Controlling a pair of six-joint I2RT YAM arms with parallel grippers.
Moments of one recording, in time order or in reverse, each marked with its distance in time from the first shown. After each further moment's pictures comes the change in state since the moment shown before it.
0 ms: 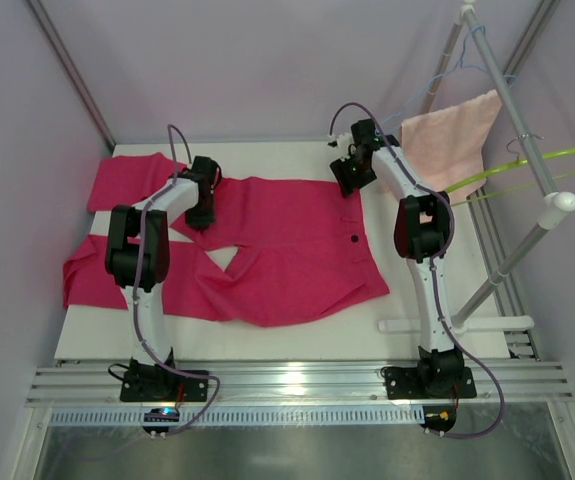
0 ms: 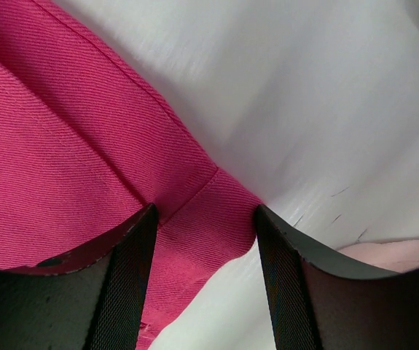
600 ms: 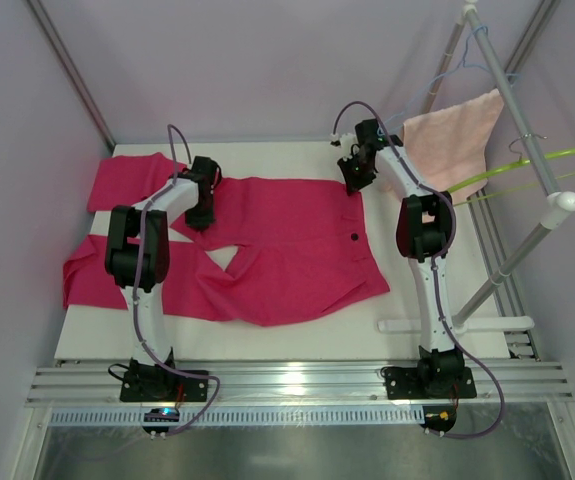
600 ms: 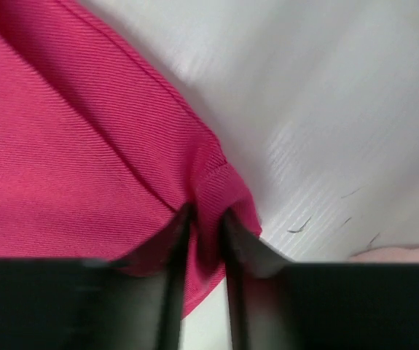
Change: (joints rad) left arm 0.000 -0.002 -0.004 0.004 -0.003 0.000; right arm -0.024 0.004 0.000 -0.008 -0.060 0.008
